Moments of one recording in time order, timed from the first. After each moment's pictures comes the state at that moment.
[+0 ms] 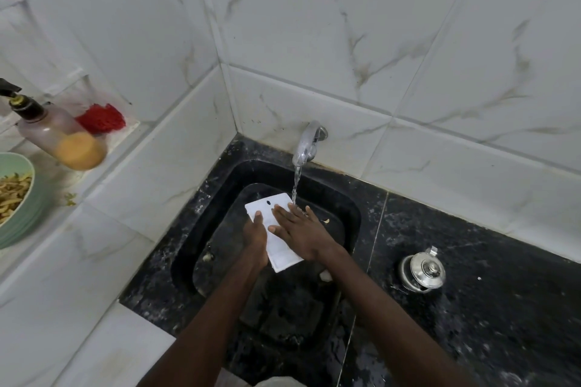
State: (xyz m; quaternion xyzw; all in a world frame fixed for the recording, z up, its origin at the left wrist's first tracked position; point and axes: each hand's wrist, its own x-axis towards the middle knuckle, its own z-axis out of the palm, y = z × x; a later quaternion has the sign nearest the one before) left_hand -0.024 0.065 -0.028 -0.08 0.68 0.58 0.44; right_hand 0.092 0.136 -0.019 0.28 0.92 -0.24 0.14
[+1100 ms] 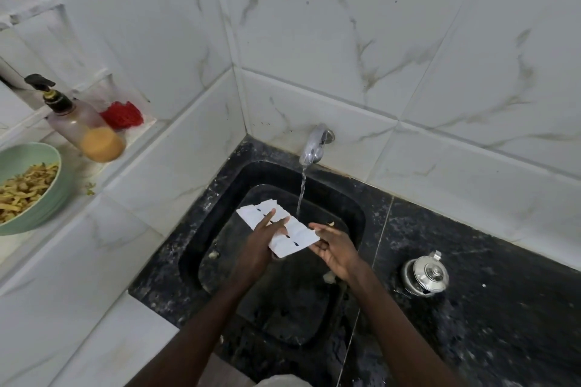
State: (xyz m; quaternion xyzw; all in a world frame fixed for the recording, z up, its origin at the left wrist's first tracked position) left_hand -0.024 -0.007 -0.008 0.51 0.73 0.37 0.26; right_hand 0.144 0.123 -0.030 0.50 0.27 -0.80 -0.19
